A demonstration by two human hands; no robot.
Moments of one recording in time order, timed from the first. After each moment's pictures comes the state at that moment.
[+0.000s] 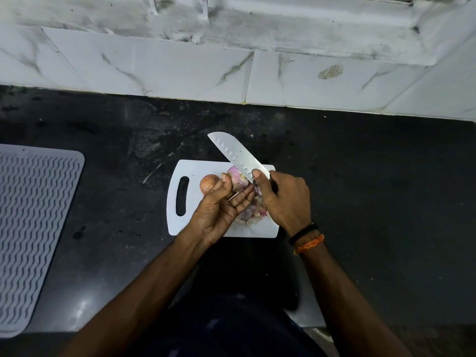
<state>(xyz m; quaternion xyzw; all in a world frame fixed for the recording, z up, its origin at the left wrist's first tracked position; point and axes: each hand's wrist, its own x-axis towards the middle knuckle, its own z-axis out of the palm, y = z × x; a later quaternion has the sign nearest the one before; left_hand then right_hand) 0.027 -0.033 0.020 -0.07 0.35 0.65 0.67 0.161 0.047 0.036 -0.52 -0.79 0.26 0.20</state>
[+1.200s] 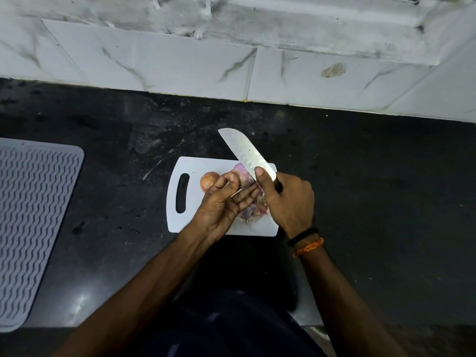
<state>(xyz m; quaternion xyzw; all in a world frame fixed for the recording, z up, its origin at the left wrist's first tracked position) 0.032 -0.029 0.024 -0.04 0.38 0.66 0.65 0.162 0.040 0.037 -0.56 -0.75 0.26 0.21</state>
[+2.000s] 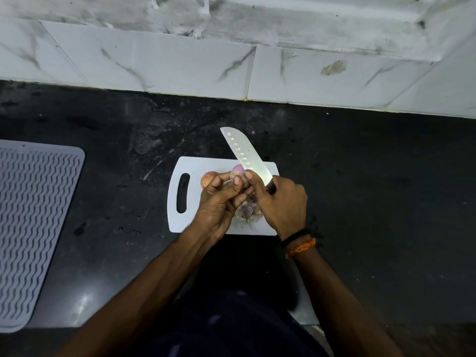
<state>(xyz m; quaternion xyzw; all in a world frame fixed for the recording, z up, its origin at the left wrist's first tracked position) 0.032 -0.030 0.014 0.05 0.42 0.69 0.58 0.154 0.033 0.028 -0.59 -0.75 0.25 0.16</state>
